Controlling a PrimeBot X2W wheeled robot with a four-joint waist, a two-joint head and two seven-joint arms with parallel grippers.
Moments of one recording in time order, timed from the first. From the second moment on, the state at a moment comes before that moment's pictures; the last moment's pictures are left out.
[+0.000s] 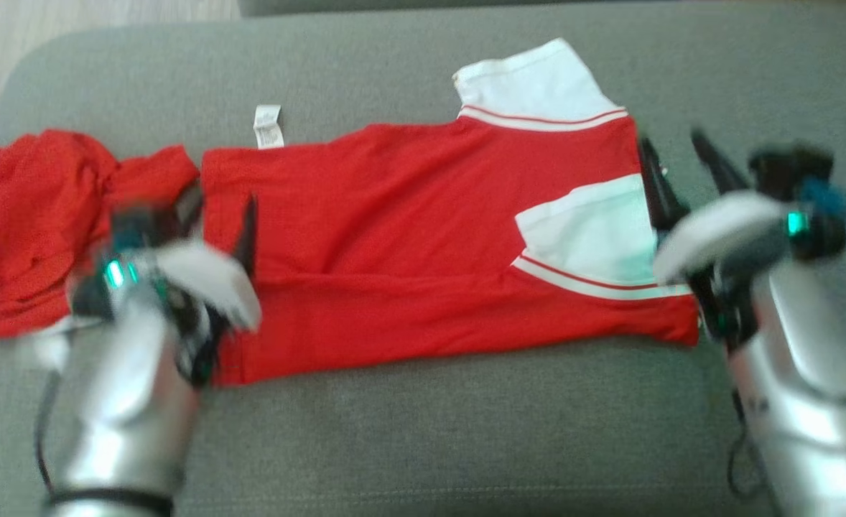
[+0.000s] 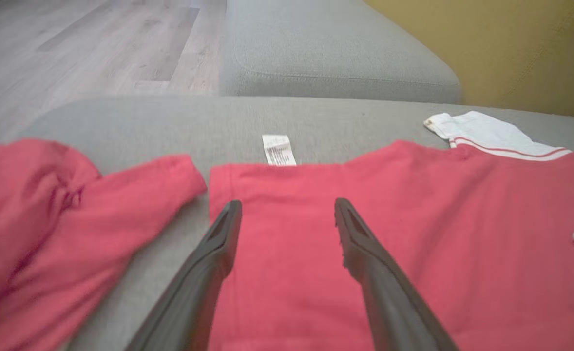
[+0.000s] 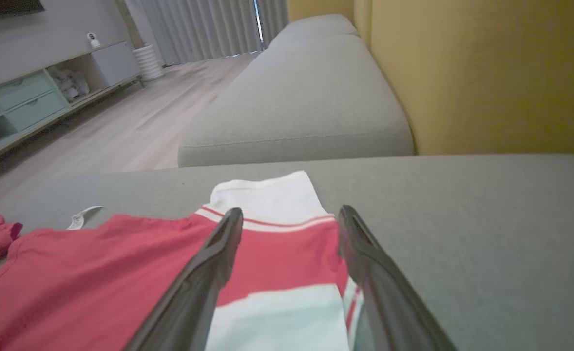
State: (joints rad) left arm -0.53 0.11 -0.20 0.74 -0.27 -0.09 -0.12; right arm -0.51 -0.13 0.13 0.50 0.29 0.12 0.06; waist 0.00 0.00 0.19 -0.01
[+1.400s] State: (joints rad) left arm -1.01 0.39 -0.61 0.97 -0.65 -0.13 0.18; right arm -0.89 -0.10 0.28 0.68 0.26 0.12 0.03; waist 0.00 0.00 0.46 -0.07
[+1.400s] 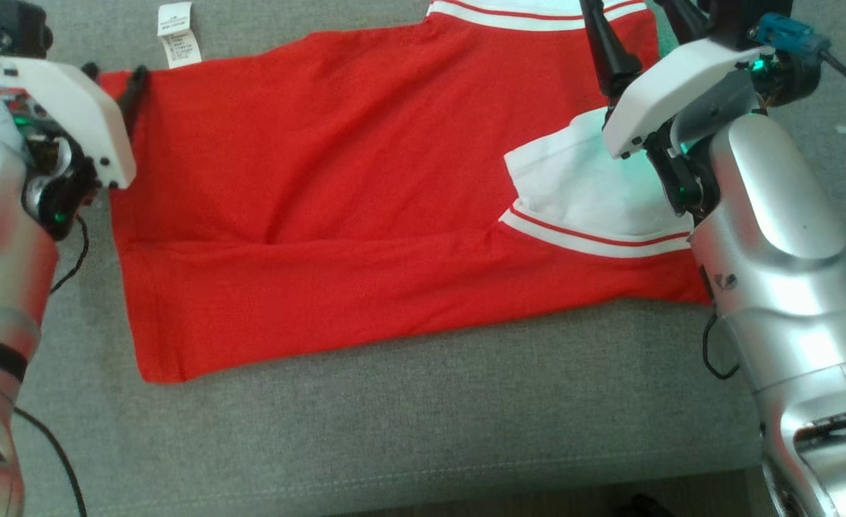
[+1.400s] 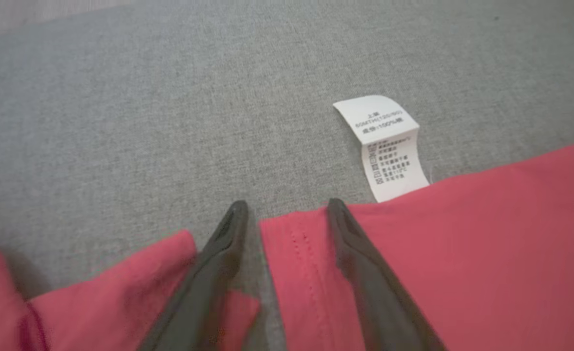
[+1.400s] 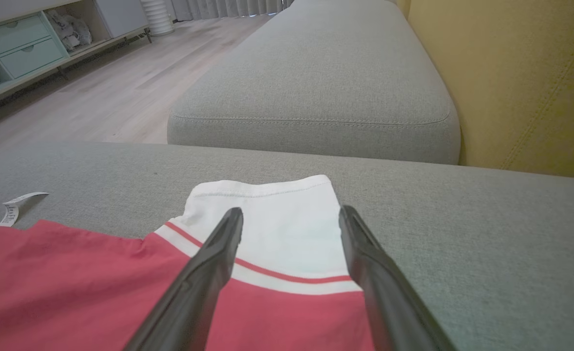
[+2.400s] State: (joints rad) left arm -1.03 0.36 -0.76 0.80 -0.78 -0.13 -0.01; right arm -1.09 -0.14 0.16 0.91 0.11 0.12 0.08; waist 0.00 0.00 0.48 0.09
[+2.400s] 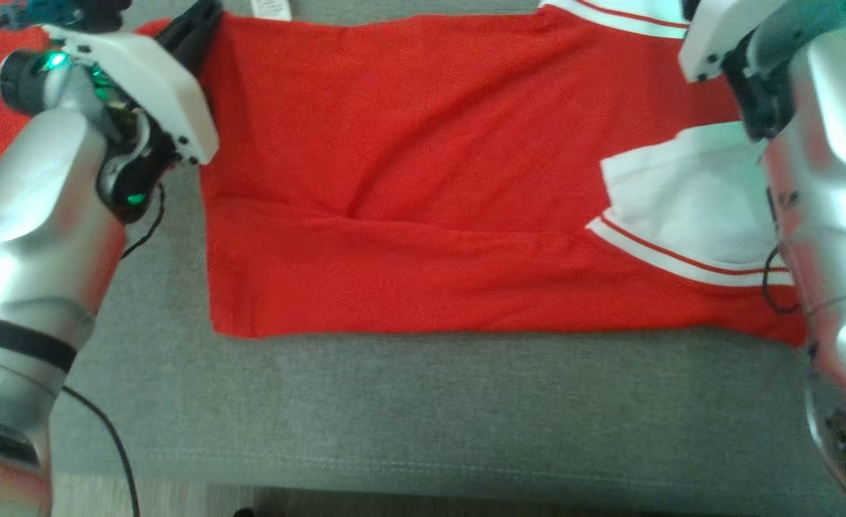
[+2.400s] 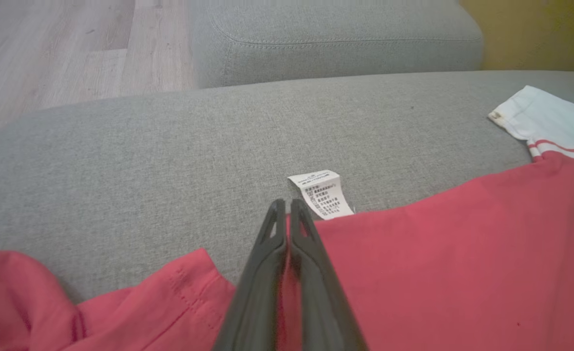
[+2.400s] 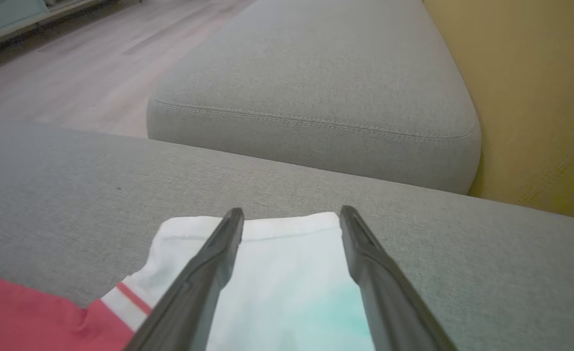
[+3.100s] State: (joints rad) left arm -1.12 0.25 -0.88 0.77 -0.83 -0.13 -0.10; right arm -1.27 -0.21 -0.19 1.10 -0.24 0.12 0.25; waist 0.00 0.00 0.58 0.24
